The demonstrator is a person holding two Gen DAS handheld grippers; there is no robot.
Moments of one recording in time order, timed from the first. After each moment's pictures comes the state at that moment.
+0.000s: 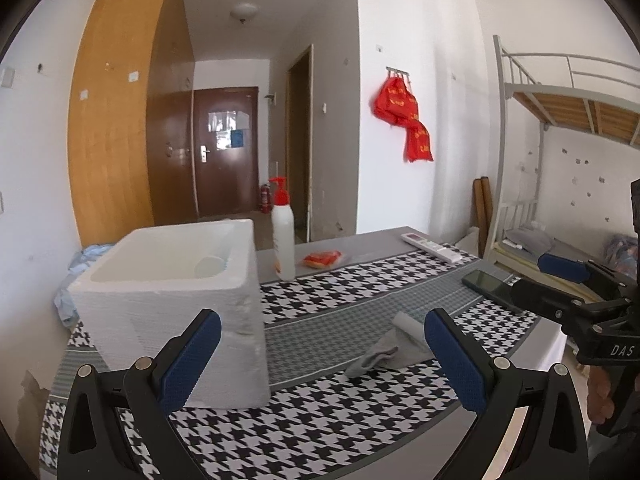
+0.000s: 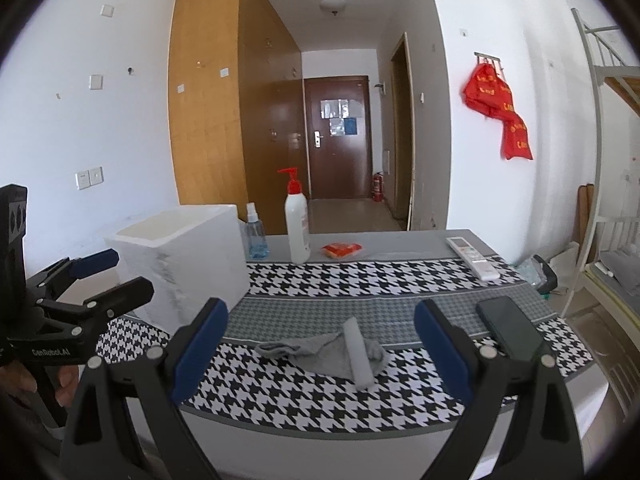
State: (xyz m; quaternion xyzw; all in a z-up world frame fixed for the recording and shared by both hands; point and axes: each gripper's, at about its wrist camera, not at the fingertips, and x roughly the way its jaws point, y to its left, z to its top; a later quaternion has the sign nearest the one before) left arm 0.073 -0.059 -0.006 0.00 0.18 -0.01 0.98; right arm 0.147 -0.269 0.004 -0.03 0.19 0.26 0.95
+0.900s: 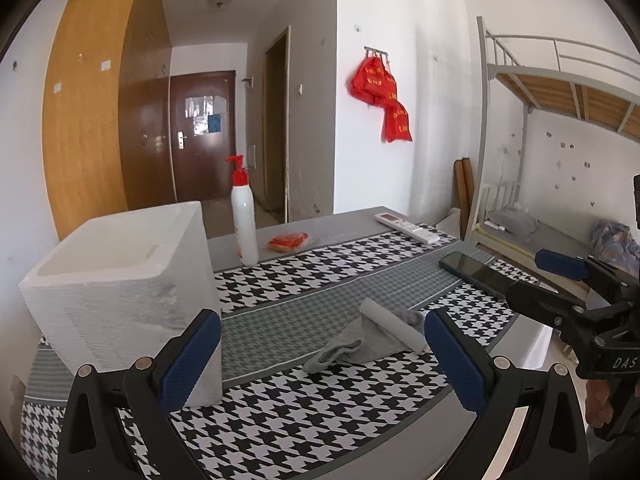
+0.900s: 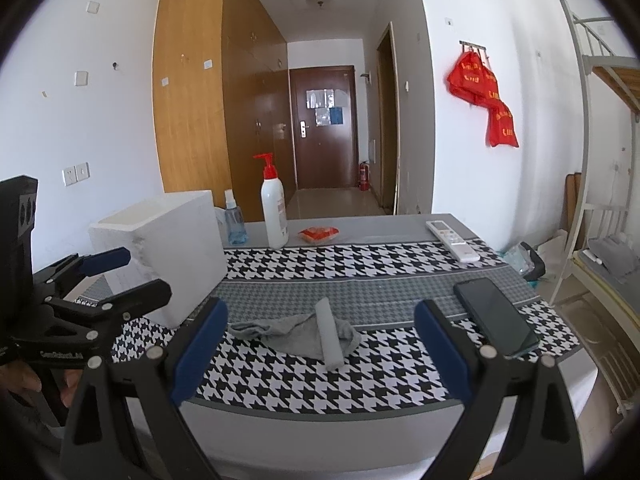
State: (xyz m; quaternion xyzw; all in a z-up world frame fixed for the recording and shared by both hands) left arm 0.100 -0.089 -0.020 0.00 0.21 -0.05 0.98; right arm 0.153 -0.291 -0.009 -0.03 0.21 0.24 0.95
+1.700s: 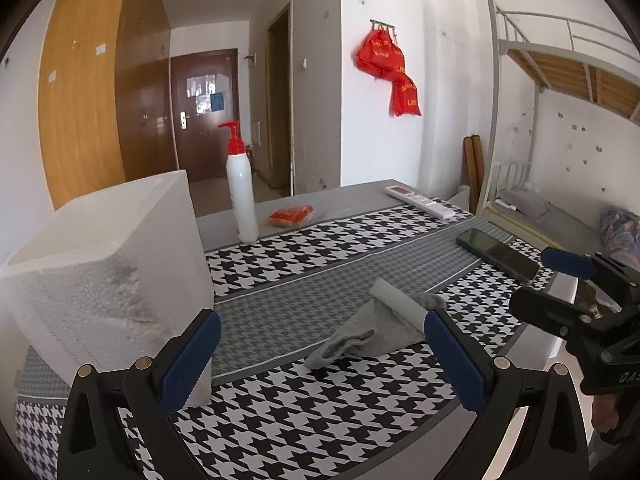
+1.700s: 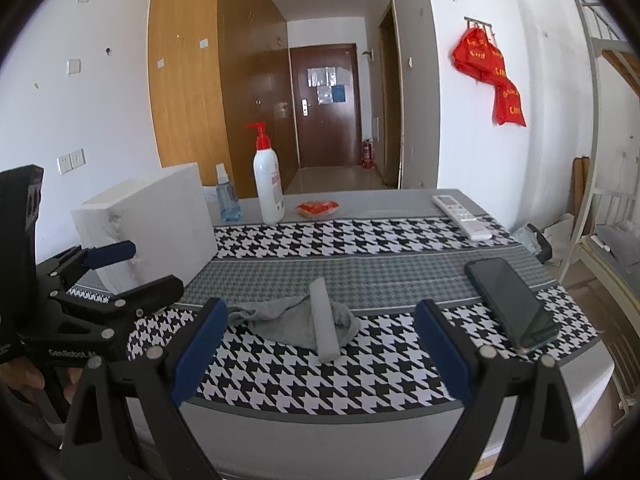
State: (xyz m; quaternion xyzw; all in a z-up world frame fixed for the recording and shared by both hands) left arm 0.133 -0.092 -0.042 0.01 0.26 -0.03 0.97; right arm 0.188 -0.284 -0.033 -0.04 0.25 0.24 0.94
